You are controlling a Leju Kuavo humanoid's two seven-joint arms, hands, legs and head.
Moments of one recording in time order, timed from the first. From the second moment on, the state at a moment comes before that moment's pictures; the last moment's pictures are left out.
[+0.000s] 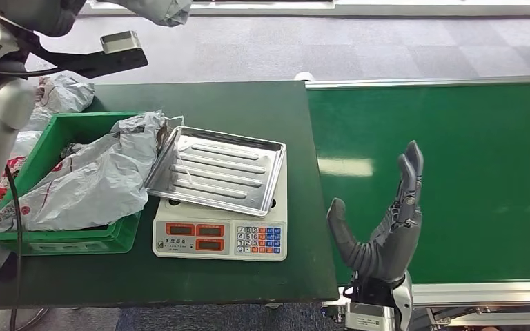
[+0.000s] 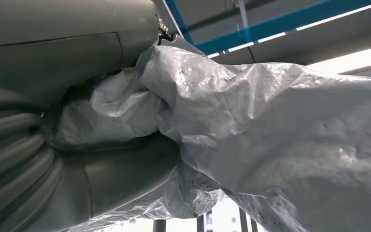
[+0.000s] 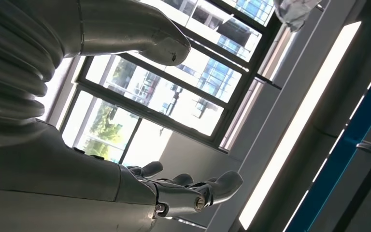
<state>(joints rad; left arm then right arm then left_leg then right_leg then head) -1.18 0.38 -0.55 -1.22 -1.09 0.11 -0.08 -0.02 -0.01 0.43 -1.82 0.46 -0.70 -0.57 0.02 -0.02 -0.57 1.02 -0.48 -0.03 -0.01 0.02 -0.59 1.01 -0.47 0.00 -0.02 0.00</state>
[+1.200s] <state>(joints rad) -0.66 0.53 -0.39 -0.56 -1.10 0.19 -0.14 0.13 -0.06 0.34 -1.91 0.50 -0.70 -0.57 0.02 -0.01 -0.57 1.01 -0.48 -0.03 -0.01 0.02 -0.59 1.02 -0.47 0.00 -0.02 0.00</state>
